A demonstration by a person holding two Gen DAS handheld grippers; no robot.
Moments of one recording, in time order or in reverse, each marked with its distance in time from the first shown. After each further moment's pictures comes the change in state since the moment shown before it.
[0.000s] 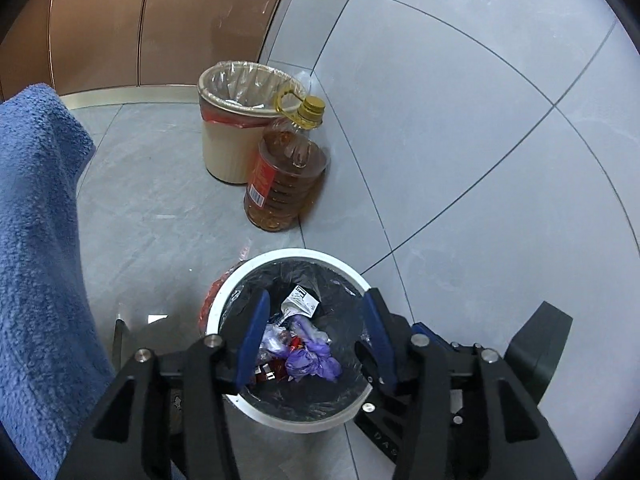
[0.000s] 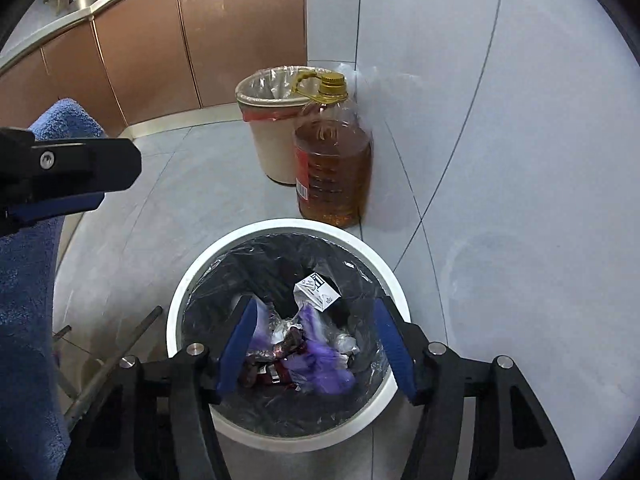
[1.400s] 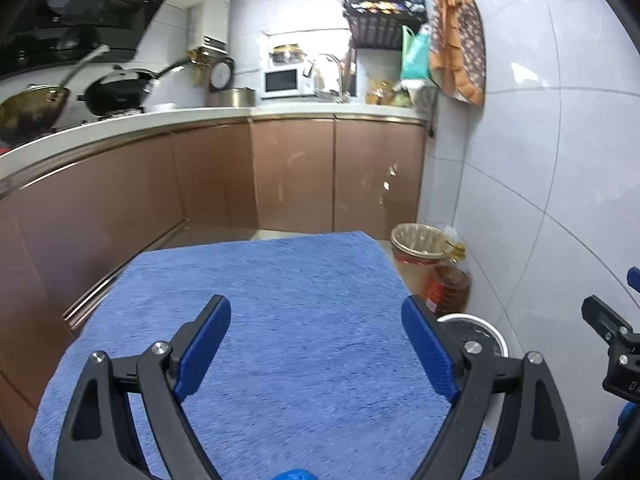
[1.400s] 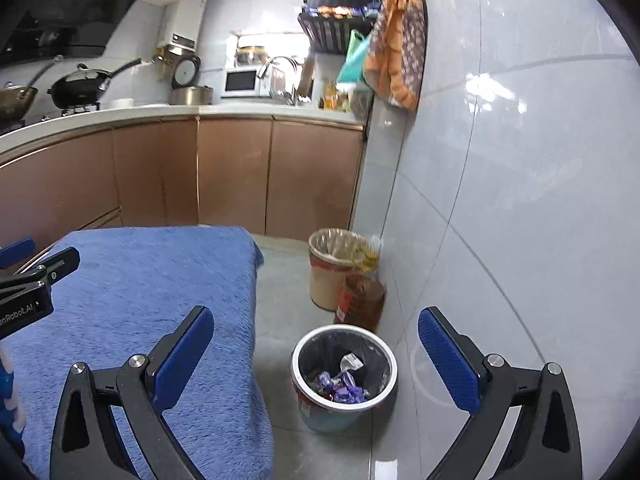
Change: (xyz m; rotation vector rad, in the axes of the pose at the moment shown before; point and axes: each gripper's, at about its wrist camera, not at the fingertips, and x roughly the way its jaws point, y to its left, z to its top) left arm -0.393 0.050 -0.211 0.002 -0.618 0.568; right arm -0.352 0.128 -0.093 -0.180 -0.523 0.009
